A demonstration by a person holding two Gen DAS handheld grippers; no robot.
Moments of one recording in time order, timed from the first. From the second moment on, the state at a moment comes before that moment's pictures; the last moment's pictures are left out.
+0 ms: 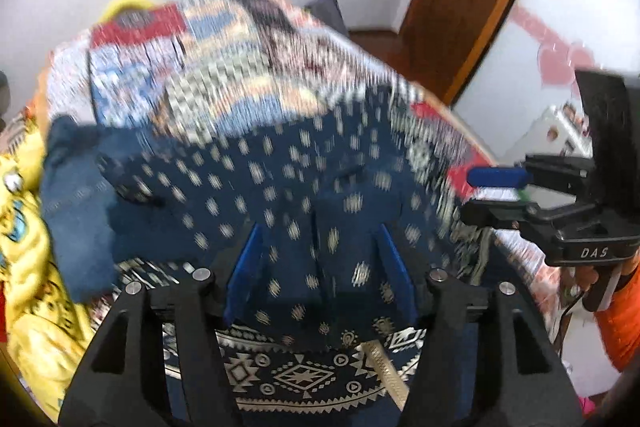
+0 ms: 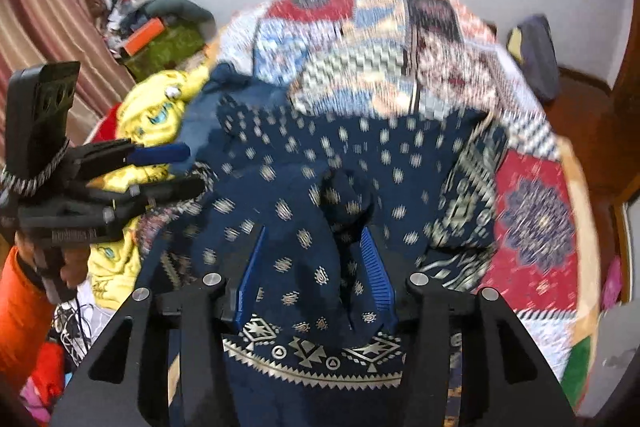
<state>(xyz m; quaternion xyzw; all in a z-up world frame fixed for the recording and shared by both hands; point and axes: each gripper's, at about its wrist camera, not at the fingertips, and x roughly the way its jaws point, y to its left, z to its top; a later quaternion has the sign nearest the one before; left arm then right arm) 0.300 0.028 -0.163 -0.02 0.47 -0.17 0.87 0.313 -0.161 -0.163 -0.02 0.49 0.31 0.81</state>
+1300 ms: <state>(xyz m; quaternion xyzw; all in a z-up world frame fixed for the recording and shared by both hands) 0.379 0.234 -0.298 -0.24 0.52 -0.02 0.82 0.444 -0.251 -0.253 0.09 0.57 0.17 0.80</state>
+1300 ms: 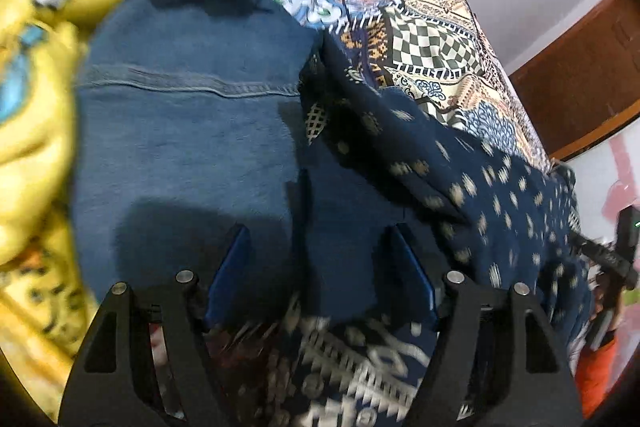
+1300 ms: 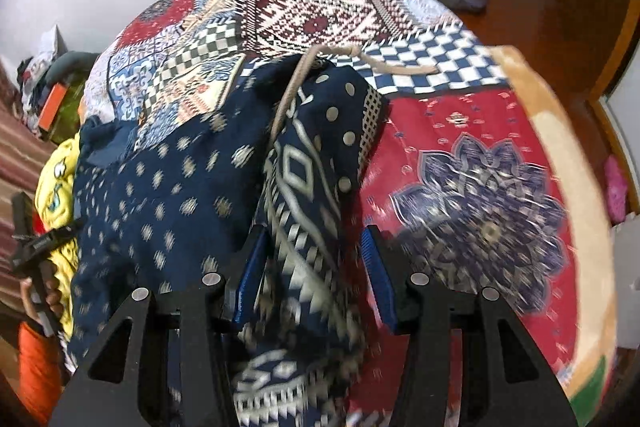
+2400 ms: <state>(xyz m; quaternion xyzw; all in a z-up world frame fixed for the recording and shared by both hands) 0.446 0.259 -0.195 -0.18 0.38 0.04 0.91 0.517 -0.143 -0.186 -0.02 0.42 0.23 0.88</state>
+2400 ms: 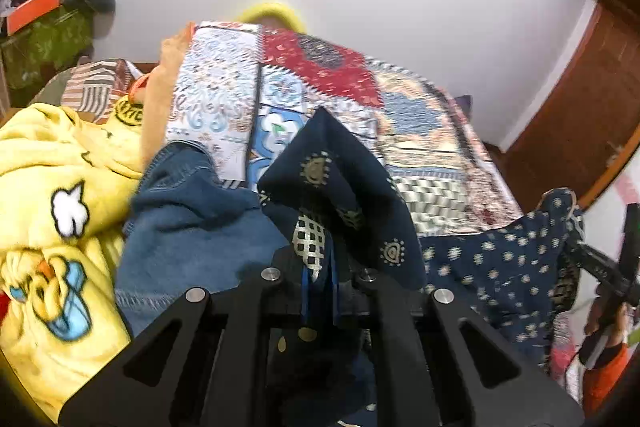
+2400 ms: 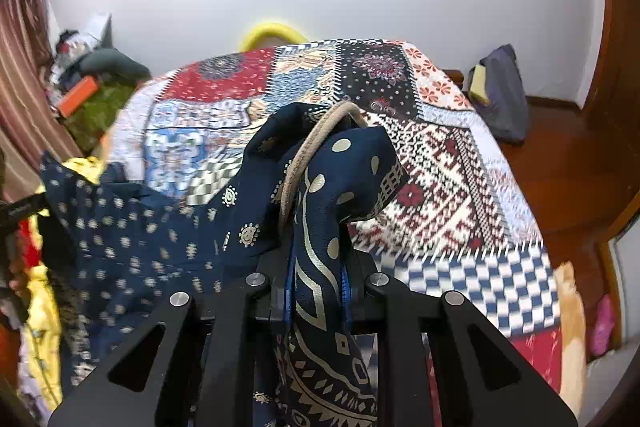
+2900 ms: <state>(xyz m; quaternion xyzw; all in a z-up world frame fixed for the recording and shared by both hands) 0.466 0.268 -0.304 -0.14 0.49 0.10 0.86 0.547 -0.153 -0.243 -0.07 0.46 0.16 0.87</state>
